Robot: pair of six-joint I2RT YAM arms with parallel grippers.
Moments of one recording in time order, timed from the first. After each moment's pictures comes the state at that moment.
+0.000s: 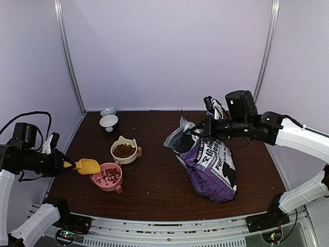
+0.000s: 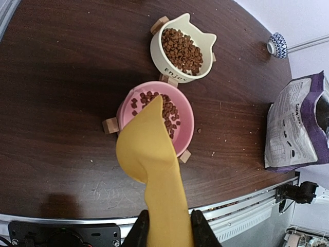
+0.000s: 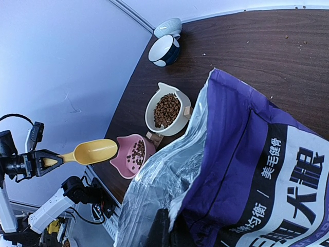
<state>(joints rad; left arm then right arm) -0.01 0.58 0.95 -1.32 0.45 -0.37 0.80 1.27 1.13 -0.35 -0.19 0.72</state>
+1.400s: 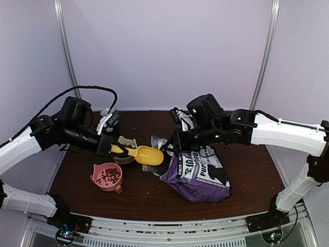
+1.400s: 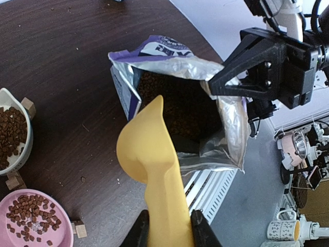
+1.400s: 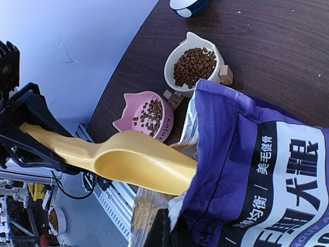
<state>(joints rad) -0.72 1.06 1.06 -0.70 0.51 -0.34 1.04 1.53 1.38 -0.48 -0.13 0.70</state>
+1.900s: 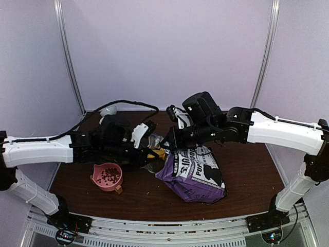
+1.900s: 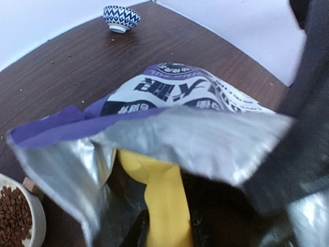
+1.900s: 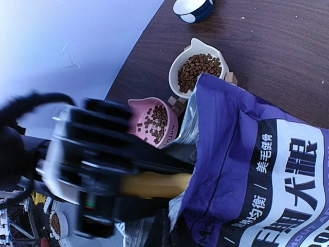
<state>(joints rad) -1.00 1.35 0.98 -0.21 0.06 -0.24 1.06 1.57 1.44 -0.49 -0.11 0.71</state>
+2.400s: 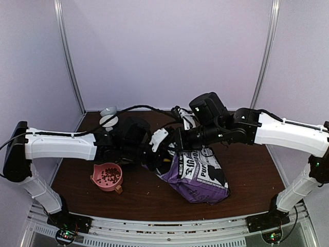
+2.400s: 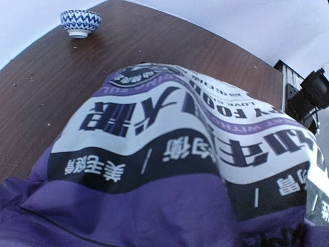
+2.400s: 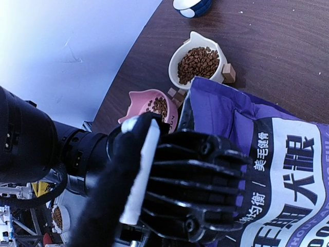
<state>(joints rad) -1.04 1.57 1.09 -0.13 0.16 -0.11 1.04 1.51 1.39 -0.50 -0.10 0.72</state>
